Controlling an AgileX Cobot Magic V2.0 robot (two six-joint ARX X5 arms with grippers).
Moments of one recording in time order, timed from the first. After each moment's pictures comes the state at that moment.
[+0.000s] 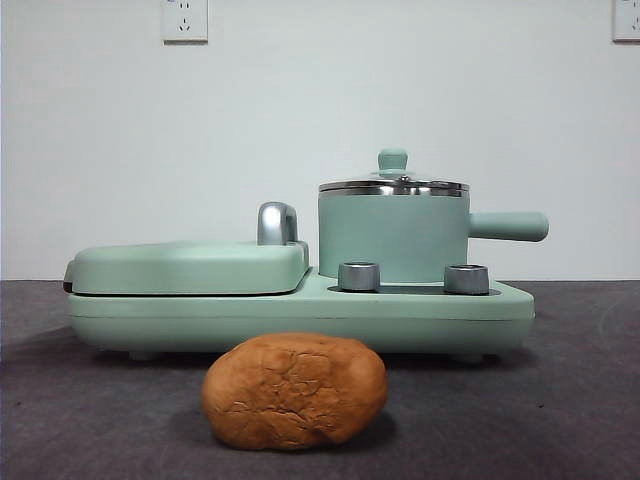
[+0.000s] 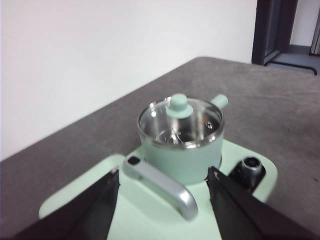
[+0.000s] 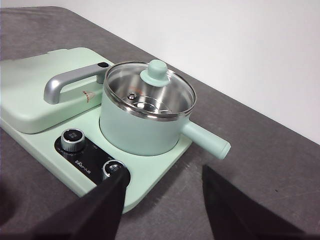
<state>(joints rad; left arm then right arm) -0.26 0.86 0.79 -0.10 0.53 0.24 0.11 0.39 0.60 -0.45 -0.39 -0.34</state>
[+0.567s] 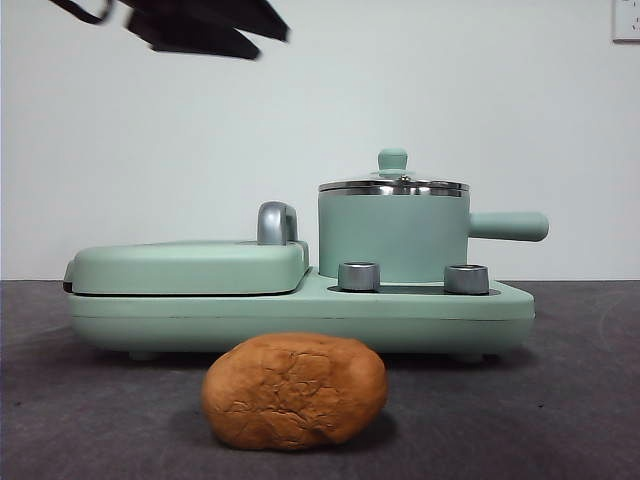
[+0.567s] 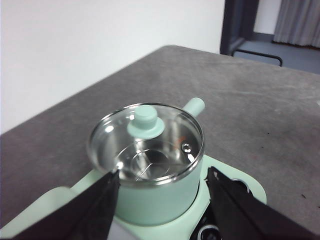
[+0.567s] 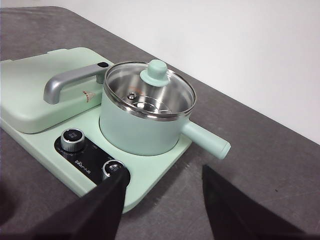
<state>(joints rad) -0.48 1.30 1.00 0.04 0.44 0.20 0.11 0.39 0.60 -0.45 -0.39 -0.34</state>
